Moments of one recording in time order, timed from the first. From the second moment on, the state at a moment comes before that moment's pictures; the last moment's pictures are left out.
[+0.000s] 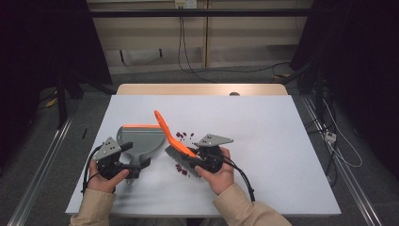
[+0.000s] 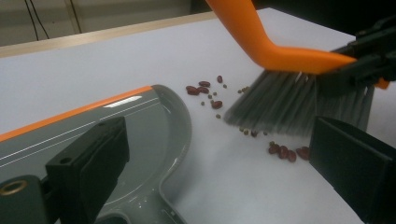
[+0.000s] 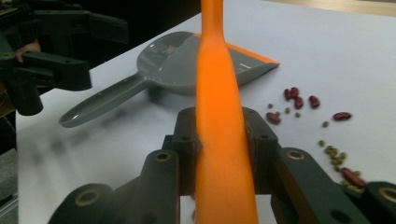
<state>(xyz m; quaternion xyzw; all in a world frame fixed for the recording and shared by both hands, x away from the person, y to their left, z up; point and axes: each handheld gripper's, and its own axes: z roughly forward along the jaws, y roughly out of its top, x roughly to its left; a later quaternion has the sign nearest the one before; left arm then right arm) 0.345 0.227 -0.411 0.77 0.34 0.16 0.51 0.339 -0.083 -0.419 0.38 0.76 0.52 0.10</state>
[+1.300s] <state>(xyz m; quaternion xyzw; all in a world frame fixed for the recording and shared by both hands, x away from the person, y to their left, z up) 0.345 0.227 -0.412 0.77 0.34 0.16 0.51 0.347 -0.129 -0.441 0.45 0.75 0.49 0.09</state>
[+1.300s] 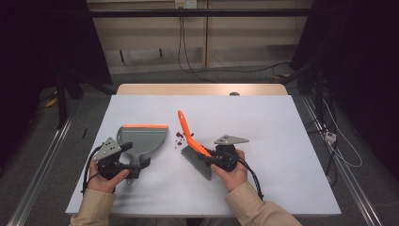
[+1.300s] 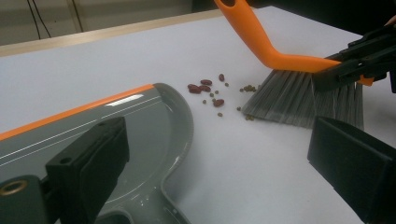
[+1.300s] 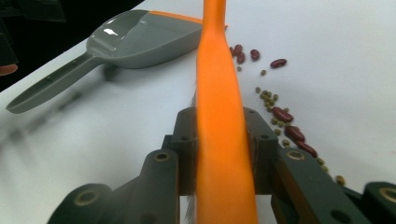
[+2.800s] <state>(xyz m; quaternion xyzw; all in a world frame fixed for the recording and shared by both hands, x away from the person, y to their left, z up) 0.348 0.228 -0.414 0.78 0.35 0.16 0.50 0.381 -0.105 -0.439 0.50 0.73 0.47 0.07</state>
